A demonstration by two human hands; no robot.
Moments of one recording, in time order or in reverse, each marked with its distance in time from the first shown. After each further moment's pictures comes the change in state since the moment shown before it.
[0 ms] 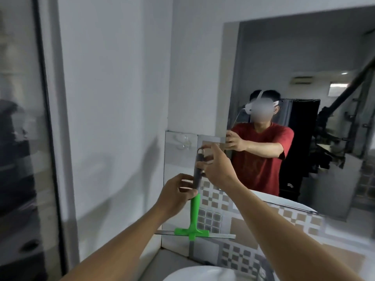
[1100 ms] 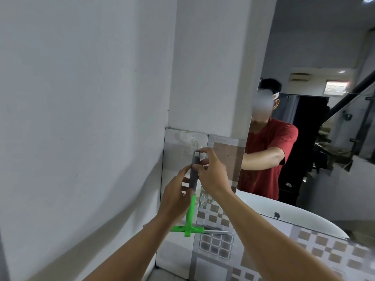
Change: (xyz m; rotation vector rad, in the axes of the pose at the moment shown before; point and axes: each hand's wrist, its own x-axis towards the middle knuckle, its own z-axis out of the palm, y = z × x) left_hand 0.120 -0.083 0.011 0.137 0.159 0.199; right_hand 0.103 0.071 0.079 -0.053 0.041 0.002
